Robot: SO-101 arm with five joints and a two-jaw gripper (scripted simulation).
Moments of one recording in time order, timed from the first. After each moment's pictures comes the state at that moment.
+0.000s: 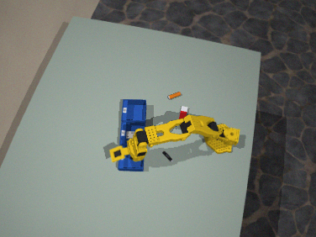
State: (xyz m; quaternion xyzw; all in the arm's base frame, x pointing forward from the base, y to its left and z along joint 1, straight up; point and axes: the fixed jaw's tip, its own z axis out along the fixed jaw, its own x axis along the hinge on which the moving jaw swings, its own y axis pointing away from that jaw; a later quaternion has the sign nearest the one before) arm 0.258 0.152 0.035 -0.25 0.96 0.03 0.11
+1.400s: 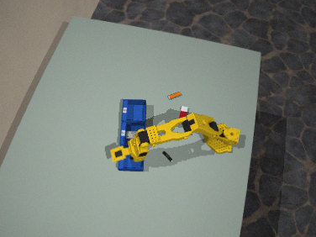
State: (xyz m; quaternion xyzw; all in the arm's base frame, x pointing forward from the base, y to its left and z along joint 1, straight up) arm 0.258 0.152 0.029 -0.25 0.96 0.03 0.12
